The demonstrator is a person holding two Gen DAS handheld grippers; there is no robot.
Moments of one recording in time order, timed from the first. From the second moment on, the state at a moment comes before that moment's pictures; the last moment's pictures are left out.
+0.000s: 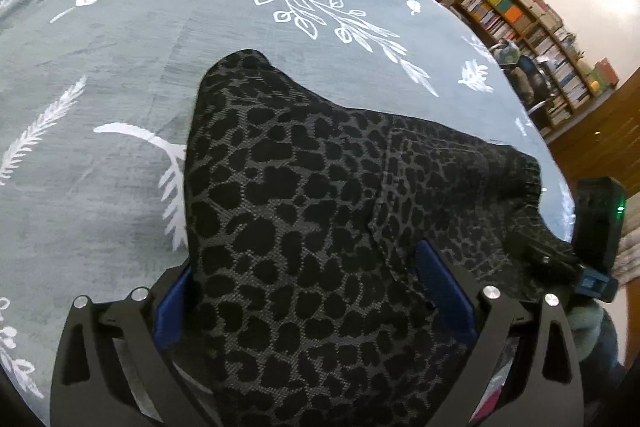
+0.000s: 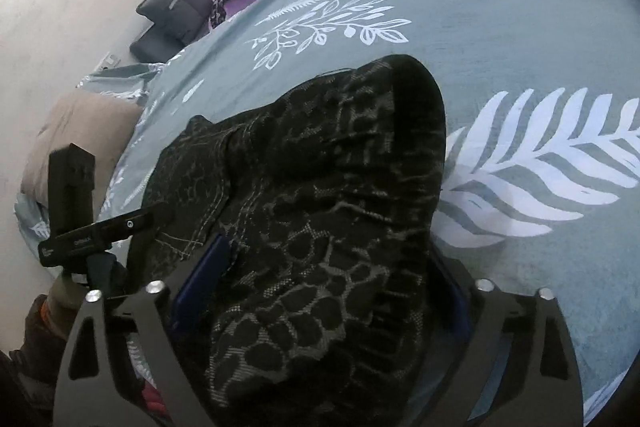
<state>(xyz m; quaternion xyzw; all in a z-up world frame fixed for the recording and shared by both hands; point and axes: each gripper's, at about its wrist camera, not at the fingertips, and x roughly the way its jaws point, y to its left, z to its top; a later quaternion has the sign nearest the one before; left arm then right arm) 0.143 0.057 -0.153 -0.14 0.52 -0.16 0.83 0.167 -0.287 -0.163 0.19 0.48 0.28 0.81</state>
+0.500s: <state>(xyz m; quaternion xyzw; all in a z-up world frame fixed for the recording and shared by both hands) 0.145 0.069 -0.117 -0.20 0.48 -0.20 0.83 0.167 -0.311 -0.129 0.28 0.43 0.32 0.80</state>
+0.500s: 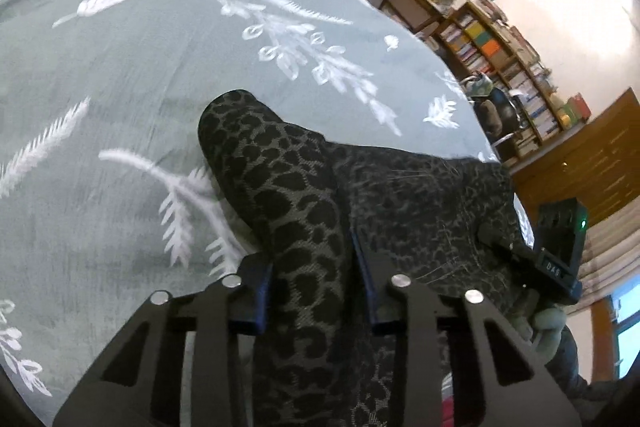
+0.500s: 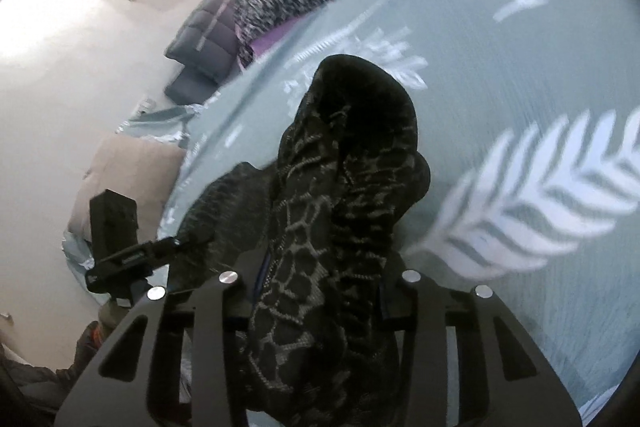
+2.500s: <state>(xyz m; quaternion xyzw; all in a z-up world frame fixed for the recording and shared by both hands) 0.319 -0.040 -0.160 0.03 0.48 -0.09 0.87 0.320 -0.369 -0.159 0.10 0.43 0.04 0.90</state>
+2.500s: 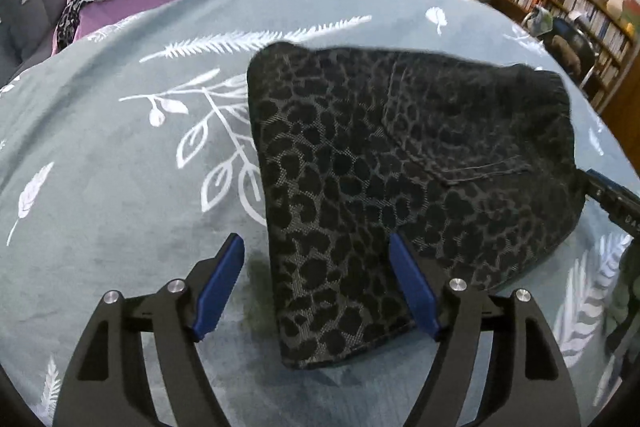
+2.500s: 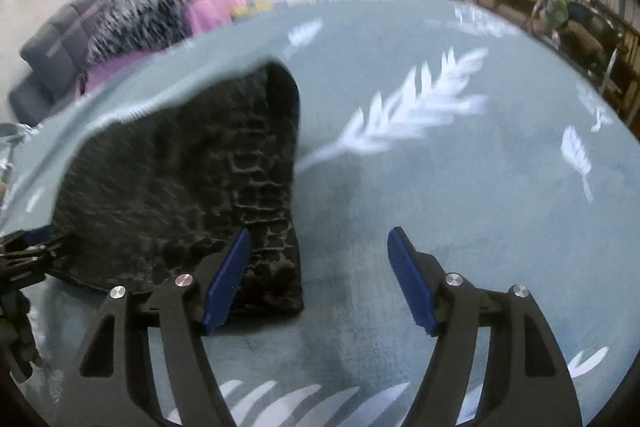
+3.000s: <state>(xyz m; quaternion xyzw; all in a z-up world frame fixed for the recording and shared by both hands) 0.270 -0.063 -0.089 0.05 0.42 -0.08 0.90 0.265 -0.334 -0.090 0.08 0.37 0.09 0.92</state>
